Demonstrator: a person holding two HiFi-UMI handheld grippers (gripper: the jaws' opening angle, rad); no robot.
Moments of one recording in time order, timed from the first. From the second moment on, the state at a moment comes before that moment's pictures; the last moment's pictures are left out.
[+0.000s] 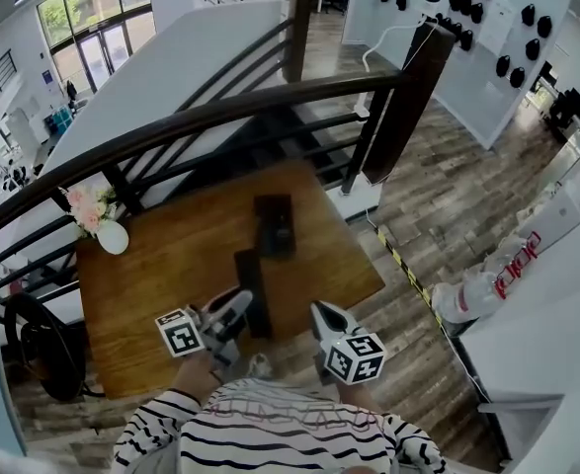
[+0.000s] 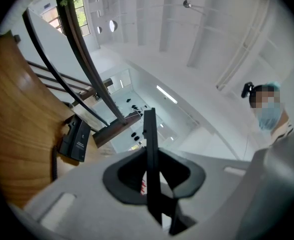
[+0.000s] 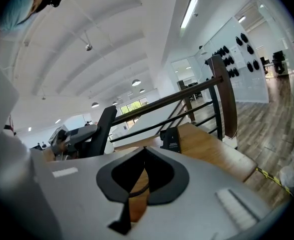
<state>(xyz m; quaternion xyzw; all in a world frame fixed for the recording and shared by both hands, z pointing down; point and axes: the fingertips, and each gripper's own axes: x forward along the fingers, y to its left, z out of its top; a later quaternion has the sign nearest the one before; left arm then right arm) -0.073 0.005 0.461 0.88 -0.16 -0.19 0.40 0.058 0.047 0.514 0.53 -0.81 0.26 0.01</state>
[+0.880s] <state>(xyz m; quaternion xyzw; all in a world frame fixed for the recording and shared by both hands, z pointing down) -0.047 -0.151 0.430 0.89 -0.16 -0.21 0.38 0.088 -0.098 0.534 0.49 -0.83 0.27 0.04</state>
